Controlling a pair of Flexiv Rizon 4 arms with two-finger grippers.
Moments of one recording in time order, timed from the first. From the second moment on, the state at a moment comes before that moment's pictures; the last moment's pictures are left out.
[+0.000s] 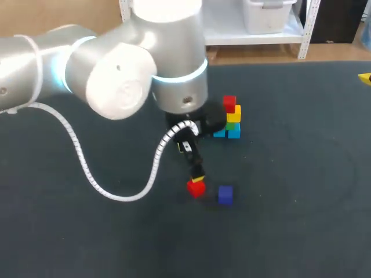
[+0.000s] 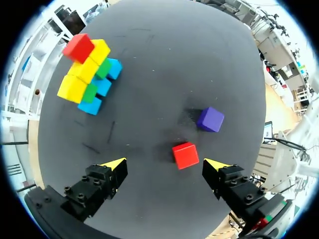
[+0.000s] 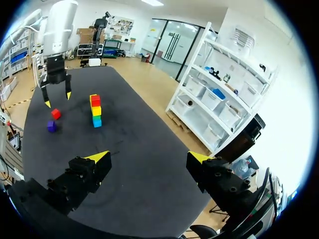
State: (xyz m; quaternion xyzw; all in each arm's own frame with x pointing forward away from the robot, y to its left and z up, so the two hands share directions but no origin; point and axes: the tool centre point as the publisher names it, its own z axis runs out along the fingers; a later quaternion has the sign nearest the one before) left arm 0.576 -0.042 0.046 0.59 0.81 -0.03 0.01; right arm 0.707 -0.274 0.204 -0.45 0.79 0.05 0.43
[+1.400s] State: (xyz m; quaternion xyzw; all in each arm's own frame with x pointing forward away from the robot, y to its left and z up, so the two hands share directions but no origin) left arm 0.553 -0.051 0.006 0.59 0.81 -0.03 -0.01; right arm 0.707 -0.274 0.204 -0.45 0.79 0.05 0.43
